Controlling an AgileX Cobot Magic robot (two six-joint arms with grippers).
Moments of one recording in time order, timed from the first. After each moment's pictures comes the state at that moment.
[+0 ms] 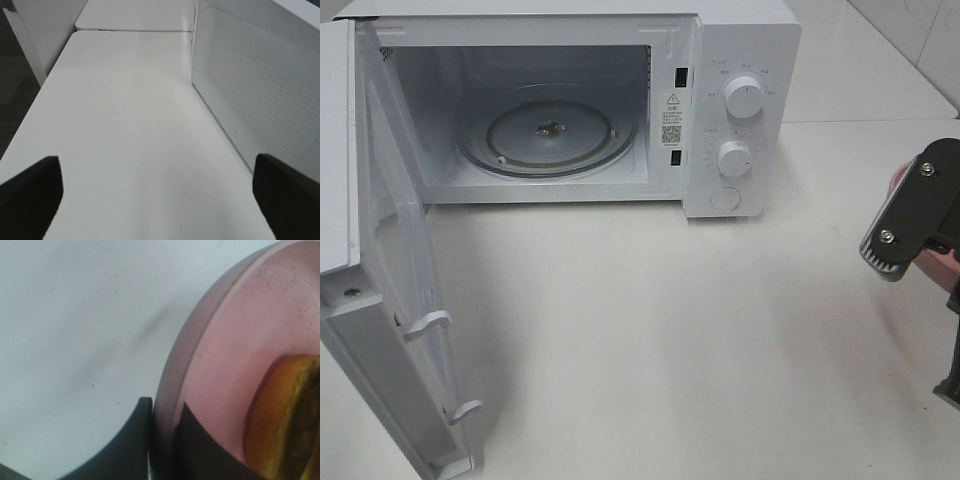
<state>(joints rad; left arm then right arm) 0.04 0.00 -0.51 0.01 1.04 0.03 0.73 1.11 -0.55 -0.72 0.86 0.28</state>
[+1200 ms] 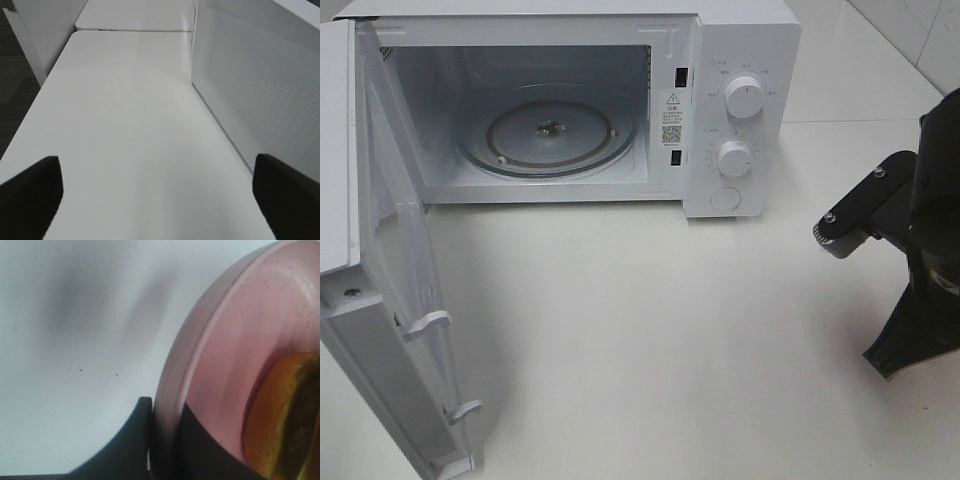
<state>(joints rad) 0.04 0.00 -0.51 0.01 1.04 0.03 0.73 1.48 -0.69 -0.73 1.05 0.67</state>
